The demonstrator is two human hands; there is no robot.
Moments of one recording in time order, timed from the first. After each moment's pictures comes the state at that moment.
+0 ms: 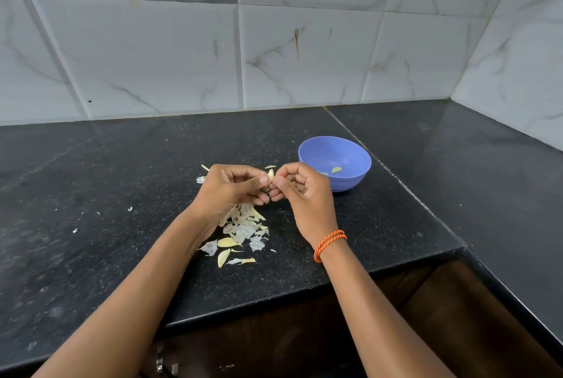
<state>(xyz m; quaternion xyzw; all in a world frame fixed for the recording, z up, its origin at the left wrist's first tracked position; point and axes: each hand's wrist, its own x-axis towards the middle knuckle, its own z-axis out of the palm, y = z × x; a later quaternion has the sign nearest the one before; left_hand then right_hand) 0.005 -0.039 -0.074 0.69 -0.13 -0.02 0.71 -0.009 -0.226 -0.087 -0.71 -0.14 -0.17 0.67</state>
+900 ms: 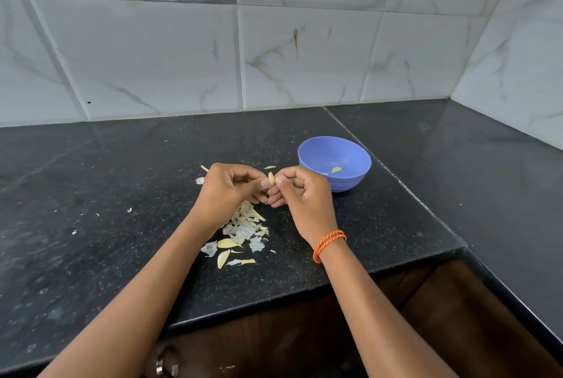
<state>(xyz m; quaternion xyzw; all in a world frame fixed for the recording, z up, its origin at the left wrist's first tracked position) 0.005 -0.042 -0.077 0.76 -0.17 0.07 0.62 -0.011 -0.225 -0.087 -0.74 -0.13 -0.16 0.64</state>
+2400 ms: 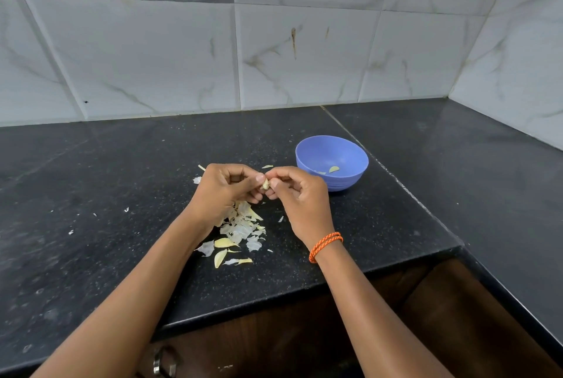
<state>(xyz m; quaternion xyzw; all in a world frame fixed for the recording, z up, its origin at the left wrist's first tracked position) 0.005 -0.039 -0.077 0.73 -0.16 0.03 0.67 -0.007 -0.226 -0.094 -0.75 -0.16 -0.20 0.61</state>
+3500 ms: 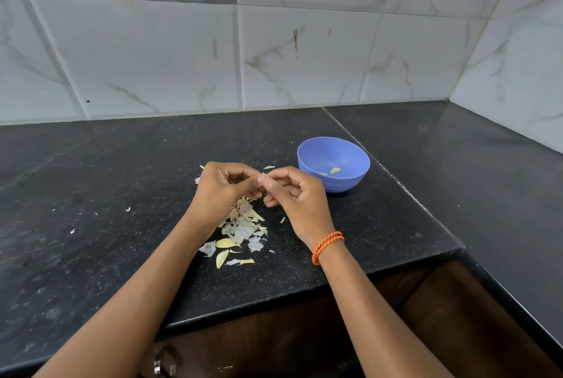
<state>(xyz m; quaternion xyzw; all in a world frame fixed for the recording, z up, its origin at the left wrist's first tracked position) 0.002 -0.040 -0.075 0.73 -0.18 0.09 0.65 -0.009 -0.222 -0.090 -0.71 -0.16 -0.11 0.68</state>
